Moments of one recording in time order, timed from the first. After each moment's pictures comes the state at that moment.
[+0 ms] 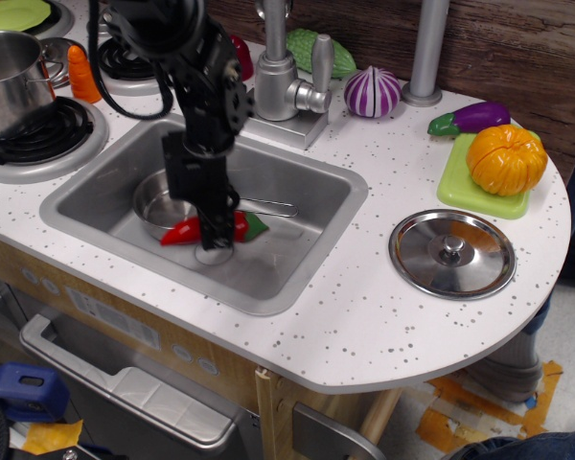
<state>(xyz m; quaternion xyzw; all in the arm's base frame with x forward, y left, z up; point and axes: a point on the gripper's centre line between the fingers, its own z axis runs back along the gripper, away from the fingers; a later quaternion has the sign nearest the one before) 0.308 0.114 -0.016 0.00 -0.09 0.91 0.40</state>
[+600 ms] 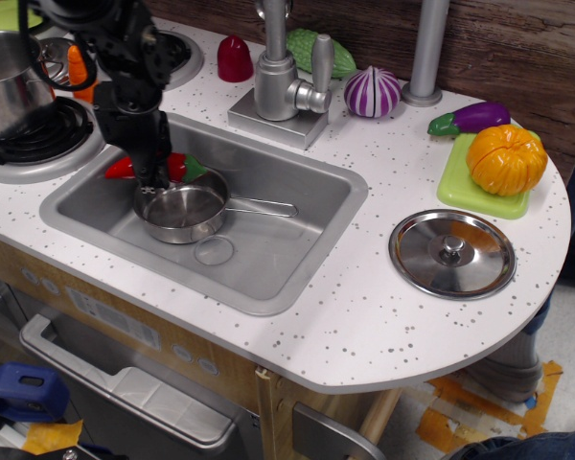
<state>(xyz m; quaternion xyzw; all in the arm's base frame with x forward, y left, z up) 0.332 0.191 -0.006 -0.06 -0.17 0.87 0.47</state>
